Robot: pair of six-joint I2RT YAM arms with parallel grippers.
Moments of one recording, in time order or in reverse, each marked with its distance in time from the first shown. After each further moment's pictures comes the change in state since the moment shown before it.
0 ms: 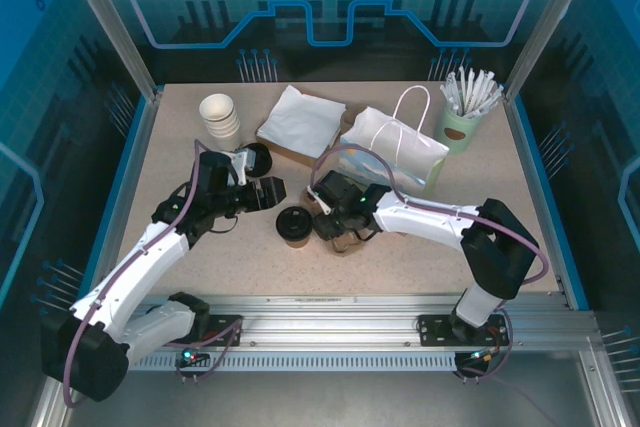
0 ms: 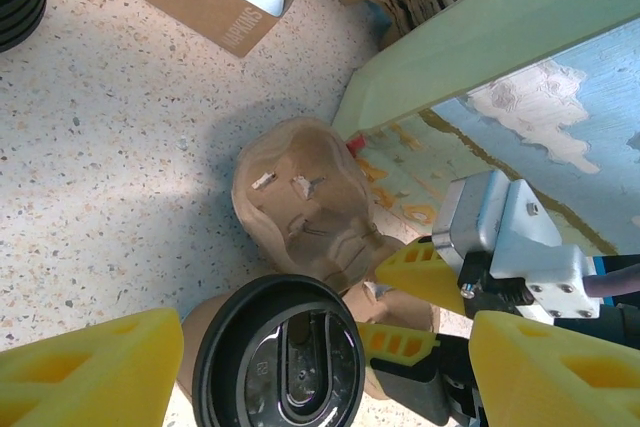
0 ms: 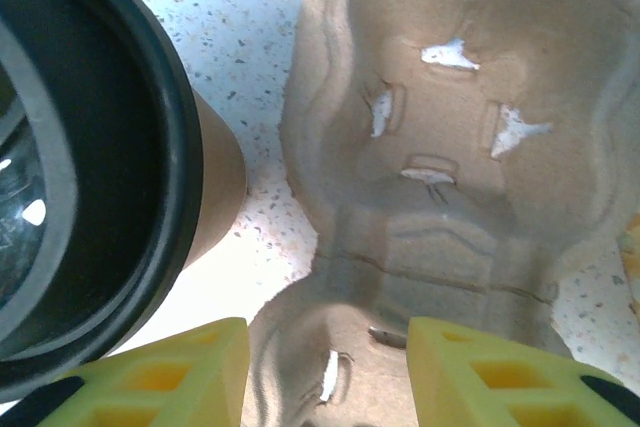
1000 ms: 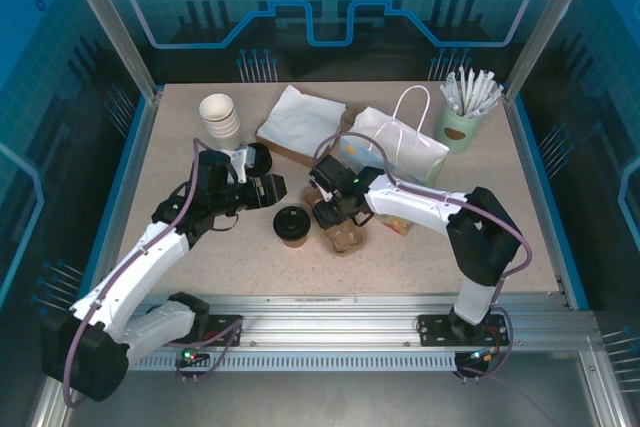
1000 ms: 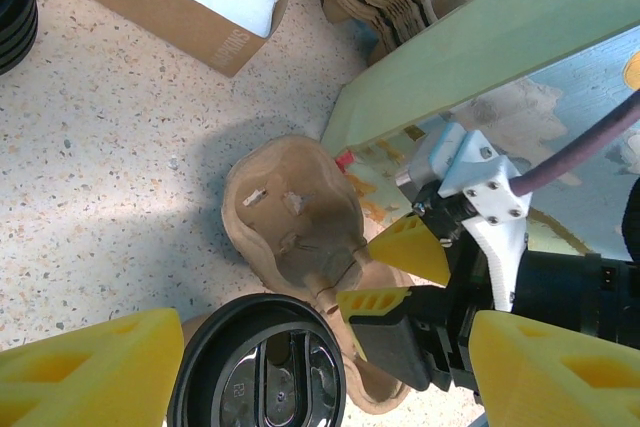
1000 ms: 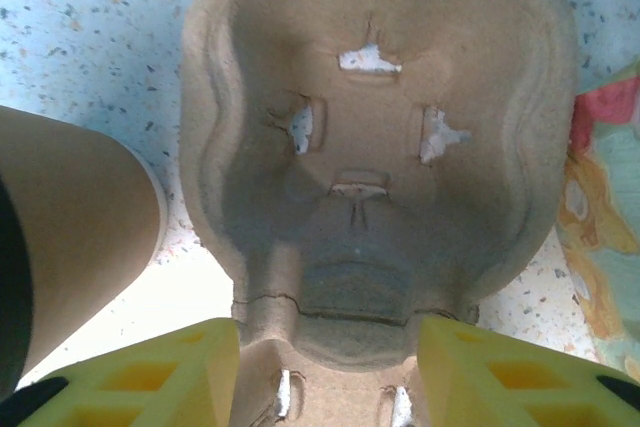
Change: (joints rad) left arm 0.000 0.000 0.000 0.035 0.002 0.000; right arm -0.065 0.111 0.161 -0.166 0.005 0.050
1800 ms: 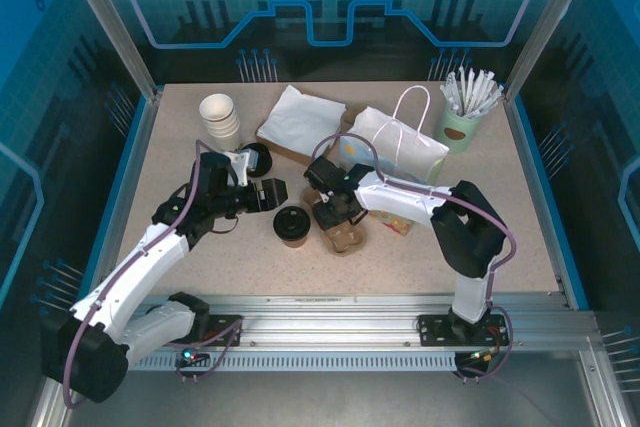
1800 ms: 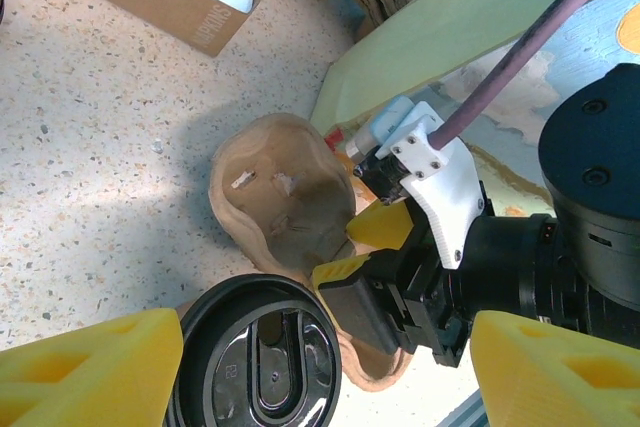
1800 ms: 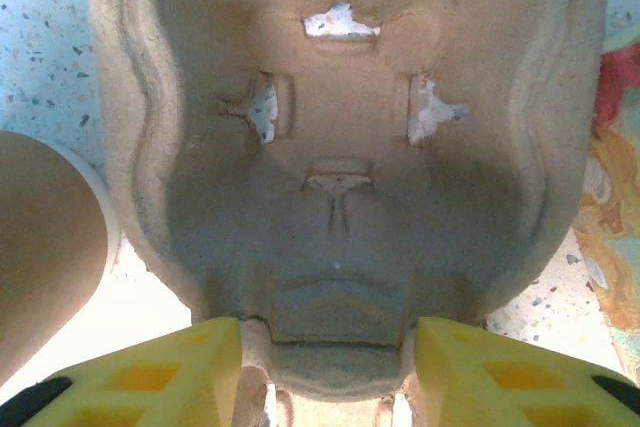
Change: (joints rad) left arm 0.000 -0.007 -0.015 -0.008 0.044 0.030; right arm 0.002 0.087 0.061 -0.064 0.022 0.058
